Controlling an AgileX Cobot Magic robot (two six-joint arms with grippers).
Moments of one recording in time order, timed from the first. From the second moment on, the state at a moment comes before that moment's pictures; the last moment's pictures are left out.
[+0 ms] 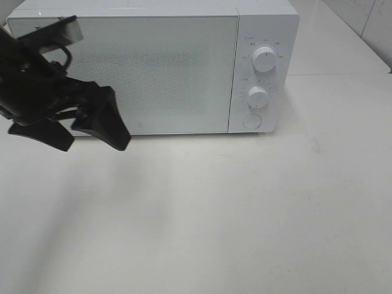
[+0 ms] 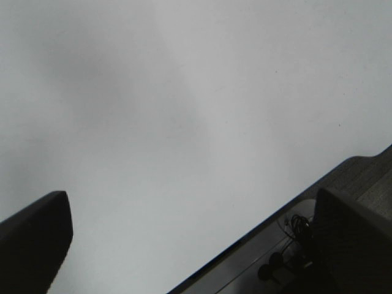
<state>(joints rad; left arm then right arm) -0.39 1.58 -1.08 -0.52 0.92 0.31 0.06 0.00 -0.50 -0.05 1.00 0.04</state>
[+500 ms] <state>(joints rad) 0.03 1.24 -1.02 -0.38 1.13 0.27 0.06 0.00 -0.50 -0.05 1.00 0.04</state>
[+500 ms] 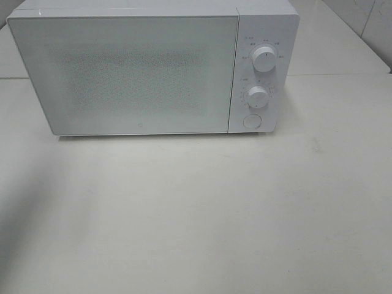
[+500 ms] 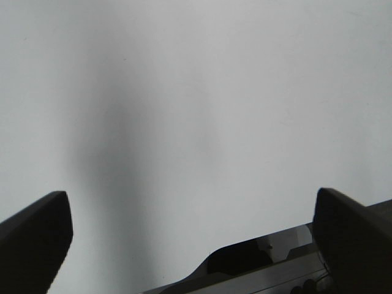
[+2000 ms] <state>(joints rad) 0.09 0.26 -0.53 -0.25 1.10 0.24 0.06 0.00 -0.50 -0.05 1.00 0.04</state>
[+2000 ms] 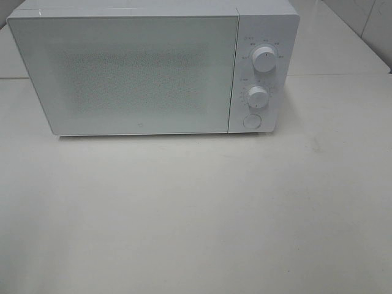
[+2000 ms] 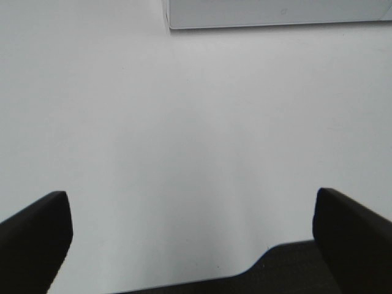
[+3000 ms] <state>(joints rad) 0.09 0.00 -0.52 -0.21 1.09 0.16 0.06 0.00 -0.50 -0.05 1.00 0.04</state>
